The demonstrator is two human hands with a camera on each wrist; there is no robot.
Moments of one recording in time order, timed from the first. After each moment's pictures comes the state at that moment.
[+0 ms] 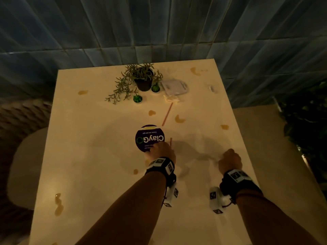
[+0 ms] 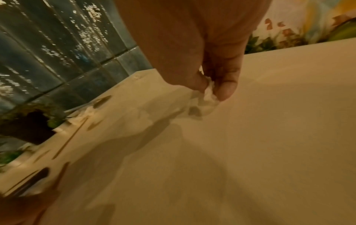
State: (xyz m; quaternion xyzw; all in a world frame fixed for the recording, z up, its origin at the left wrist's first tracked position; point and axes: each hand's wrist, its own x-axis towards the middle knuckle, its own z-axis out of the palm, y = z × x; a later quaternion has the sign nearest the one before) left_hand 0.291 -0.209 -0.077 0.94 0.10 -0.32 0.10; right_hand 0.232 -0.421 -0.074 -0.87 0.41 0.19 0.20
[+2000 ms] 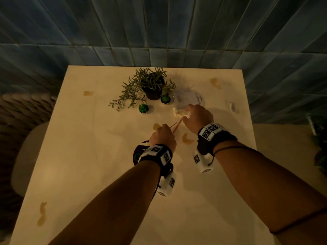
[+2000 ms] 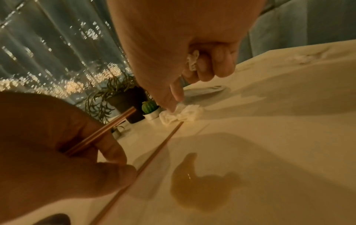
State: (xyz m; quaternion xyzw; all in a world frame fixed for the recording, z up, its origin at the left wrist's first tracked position) left_hand 0.412 -0.220 -0.058 0.94 0.14 -0.24 0.21; right_hand 0.479 -0.347 -0.064 -0.98 -0.01 0.14 0.16
